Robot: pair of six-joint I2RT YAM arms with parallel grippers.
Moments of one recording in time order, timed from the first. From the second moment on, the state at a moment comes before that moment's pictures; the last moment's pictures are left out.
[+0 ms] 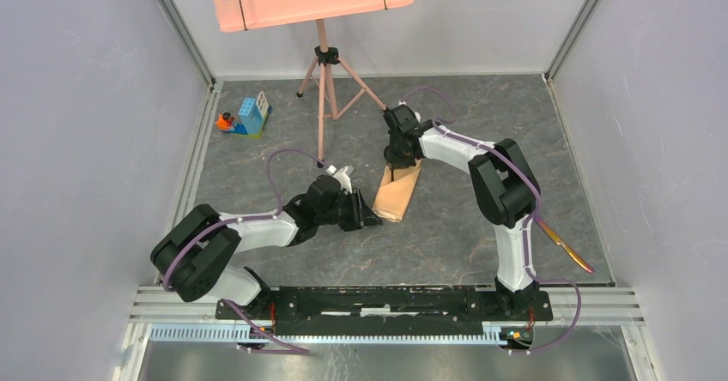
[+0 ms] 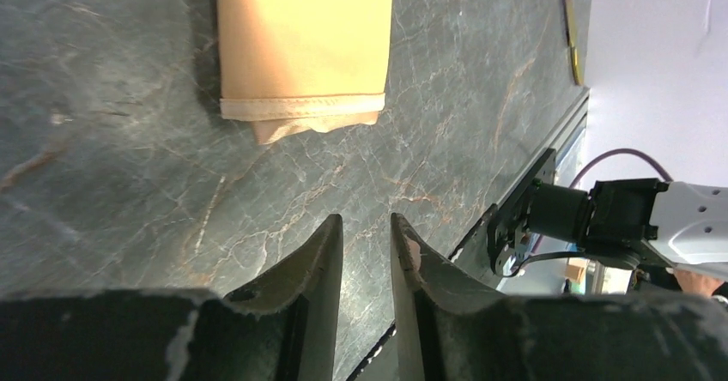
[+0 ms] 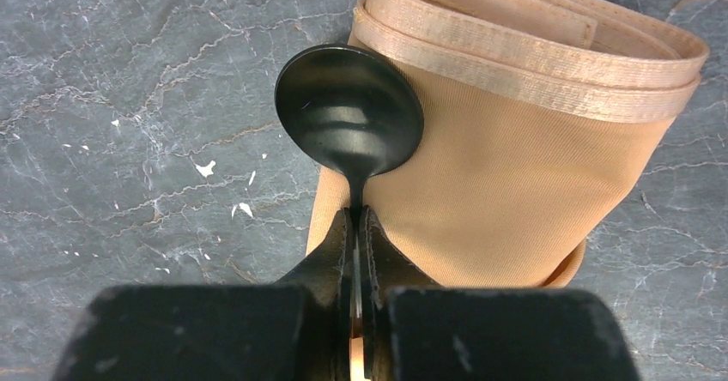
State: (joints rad) left arm -0.72 1.41 0.48 0.35 0.33 -0.89; right arm 0.58 2.08 1.50 -0.49 0.11 0.64
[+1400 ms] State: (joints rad) left arm -0.79 1.65 0.47 0.60 0.24 -1.00; right arm 0.58 1.88 1.19 -0.26 0.11 1.01
